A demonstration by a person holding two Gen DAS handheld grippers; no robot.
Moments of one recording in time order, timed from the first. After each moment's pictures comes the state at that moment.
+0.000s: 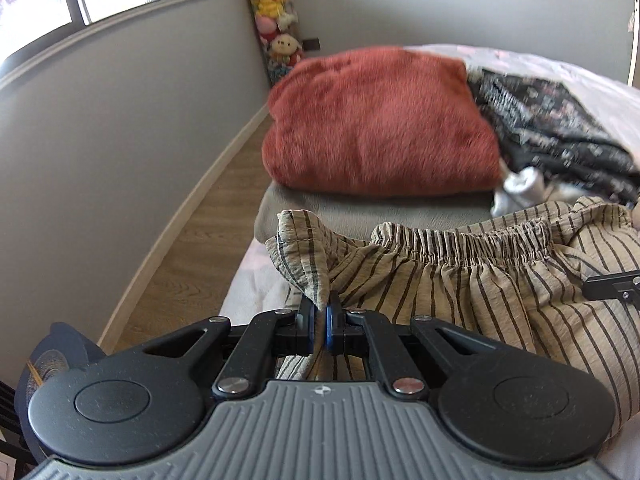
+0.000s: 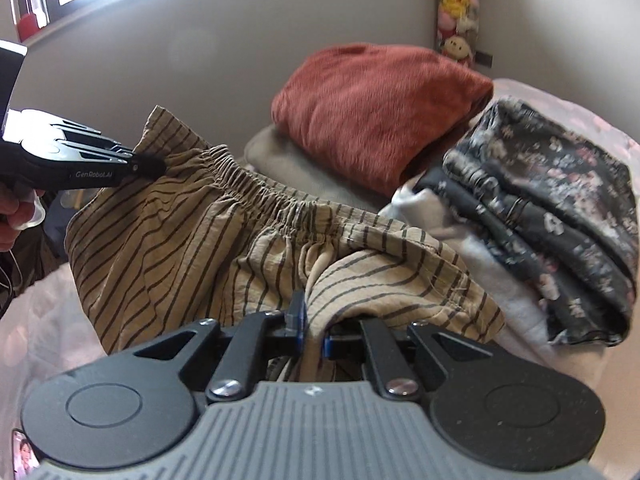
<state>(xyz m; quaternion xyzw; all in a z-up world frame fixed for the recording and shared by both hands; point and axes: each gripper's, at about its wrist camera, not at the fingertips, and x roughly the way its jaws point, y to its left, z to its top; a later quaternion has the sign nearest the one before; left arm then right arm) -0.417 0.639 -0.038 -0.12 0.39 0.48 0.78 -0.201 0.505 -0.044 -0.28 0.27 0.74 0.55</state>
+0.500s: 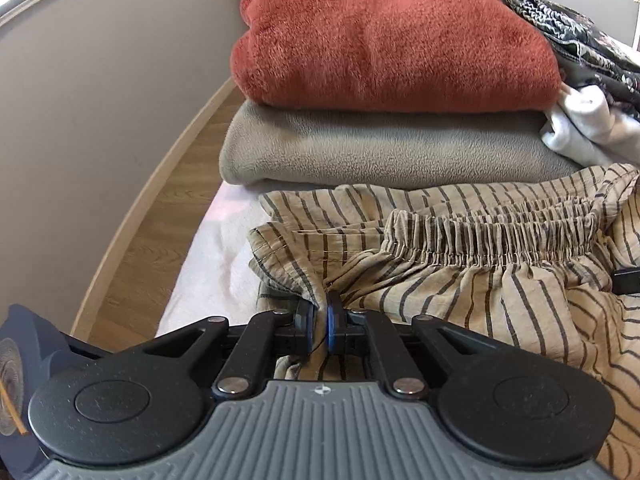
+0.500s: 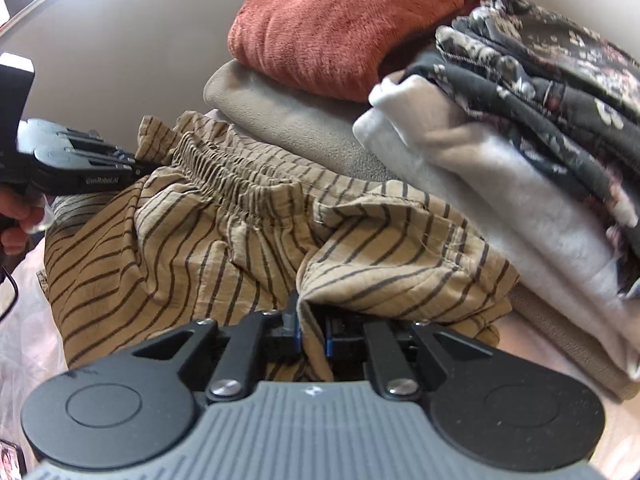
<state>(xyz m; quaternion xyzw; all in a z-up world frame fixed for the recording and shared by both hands) -0.414 0.681 -0.120 -0.15 0.44 0.45 0.76 -0.184 0.544 -0.112 -0.29 0.34 0.71 0.54</state>
